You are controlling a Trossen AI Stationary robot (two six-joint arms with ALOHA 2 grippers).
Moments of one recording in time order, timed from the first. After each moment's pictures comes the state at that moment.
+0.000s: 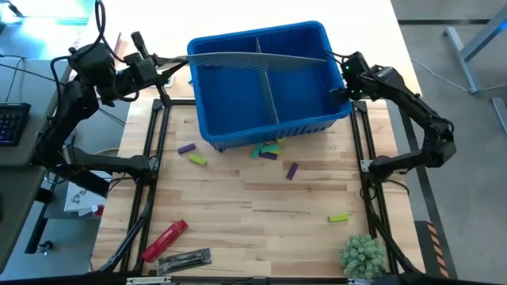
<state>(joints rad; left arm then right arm) 0.50 1.05 1.68 -0.64 -0.03 0.71 -0.91 1.32 1.36 -1.15 0.27 0.26</state>
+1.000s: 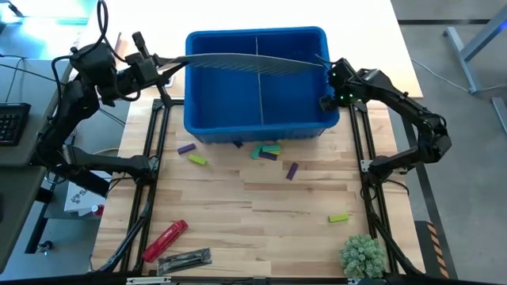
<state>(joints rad) 0.50 1.05 1.68 -0.65 -0.04 0.71 -0.82 1.38 1.36 -1.16 0.18 0.27</state>
